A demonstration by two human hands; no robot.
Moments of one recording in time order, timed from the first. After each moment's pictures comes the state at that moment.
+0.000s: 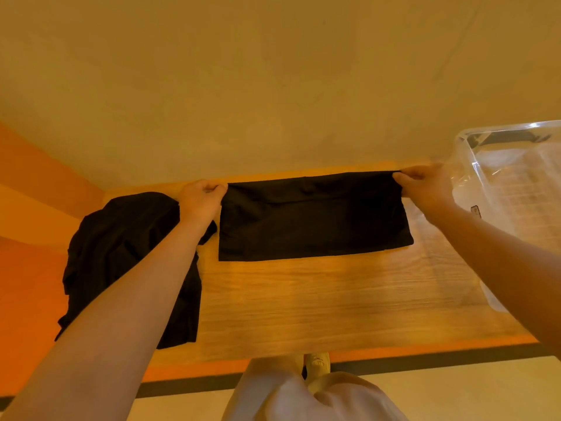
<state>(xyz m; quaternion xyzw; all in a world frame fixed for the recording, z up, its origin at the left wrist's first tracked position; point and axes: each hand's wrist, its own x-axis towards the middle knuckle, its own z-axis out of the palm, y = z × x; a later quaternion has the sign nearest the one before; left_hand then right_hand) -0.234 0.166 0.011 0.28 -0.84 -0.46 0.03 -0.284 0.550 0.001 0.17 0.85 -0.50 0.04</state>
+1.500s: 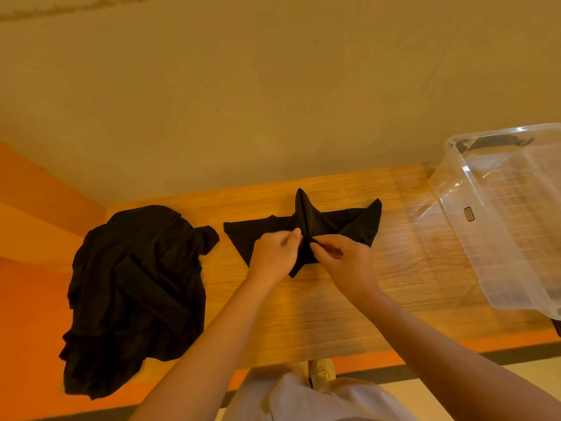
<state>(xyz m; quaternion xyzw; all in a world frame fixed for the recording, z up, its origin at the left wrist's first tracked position) -0.161 0.278 0.020 0.15 -0.86 -0.47 -0.13 -0.147 0.423 -0.006 0.00 0.82 -0.57 0.02</state>
